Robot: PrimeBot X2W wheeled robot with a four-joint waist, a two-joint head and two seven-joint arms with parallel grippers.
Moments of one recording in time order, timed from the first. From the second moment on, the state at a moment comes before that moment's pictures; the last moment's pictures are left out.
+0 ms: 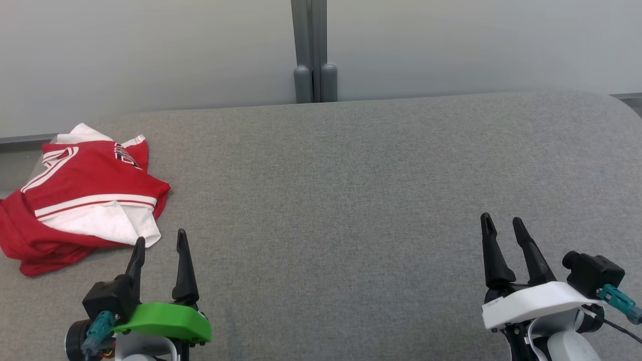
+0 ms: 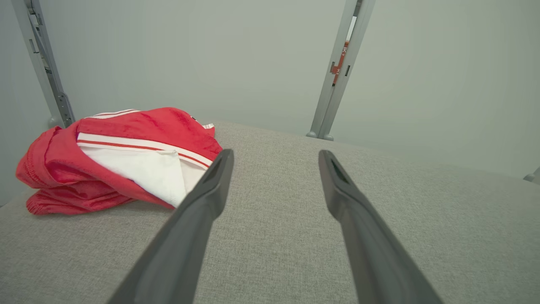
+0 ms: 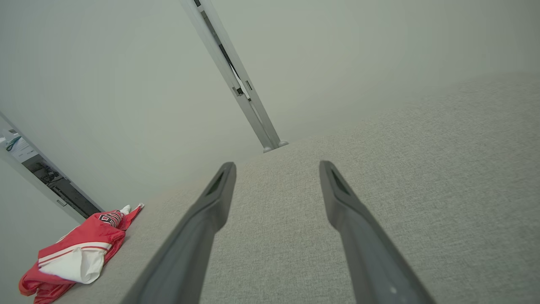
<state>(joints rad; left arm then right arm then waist) -0.05 0.07 -0.08 0.19 -0.32 0.04 -0.19 -0.02 -0.05 0.05 0.12 0.49 0.13 -0.19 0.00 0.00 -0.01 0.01</state>
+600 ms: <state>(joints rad) -0.05 0.07 -0.09 0.21 -0.20 0.04 -0.23 -0.02 -0.06 0.06 0.12 0.34 0.13 -0.23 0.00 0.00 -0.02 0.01</state>
